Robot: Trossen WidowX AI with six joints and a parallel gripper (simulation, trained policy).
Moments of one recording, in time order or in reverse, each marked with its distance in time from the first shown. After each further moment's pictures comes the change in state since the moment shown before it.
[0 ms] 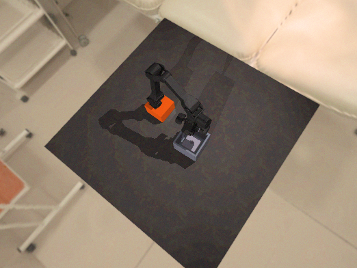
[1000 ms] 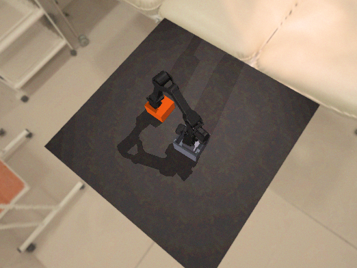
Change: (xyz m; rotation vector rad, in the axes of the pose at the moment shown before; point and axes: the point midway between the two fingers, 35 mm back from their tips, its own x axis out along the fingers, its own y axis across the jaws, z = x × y) arm 0.073 0.008 0.020 -0.055 0.053 -0.035
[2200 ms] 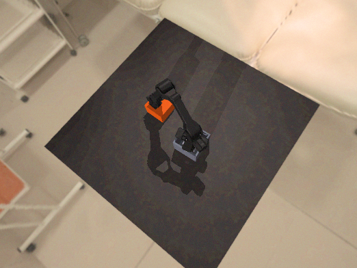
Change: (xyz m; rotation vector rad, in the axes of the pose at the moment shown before) arm 0.007 0.006 0.011 -0.003 0.206 -0.047
